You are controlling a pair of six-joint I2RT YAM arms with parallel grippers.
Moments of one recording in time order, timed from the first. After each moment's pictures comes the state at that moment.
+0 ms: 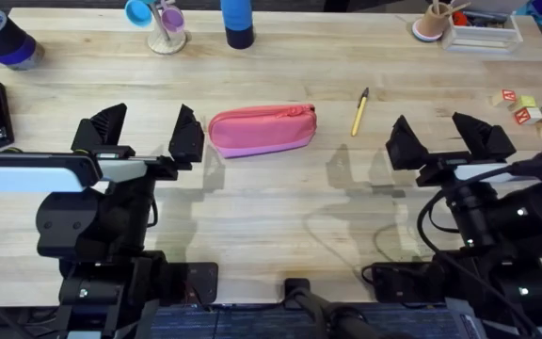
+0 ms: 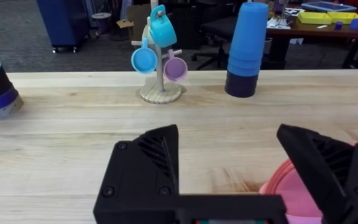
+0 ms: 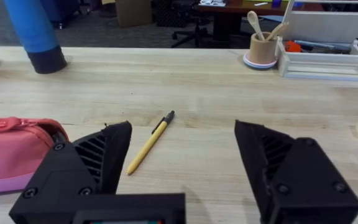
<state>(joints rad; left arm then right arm) 0.00 0.00 0.01 -0.02 0.01 -0.01 0.01 0.00 0.01 -0.10 -0.03 0.01</state>
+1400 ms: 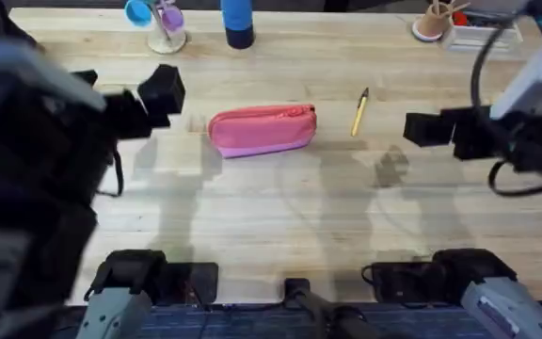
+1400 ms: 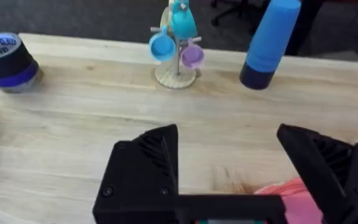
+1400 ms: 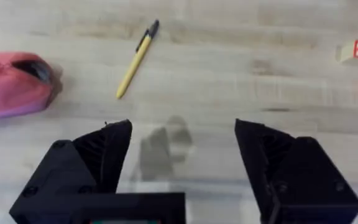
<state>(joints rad) 0.00 0.52 0.52 -0.28 -0.07 -0.08 0.01 0.74 0.74 -0.76 0.03 -0.06</state>
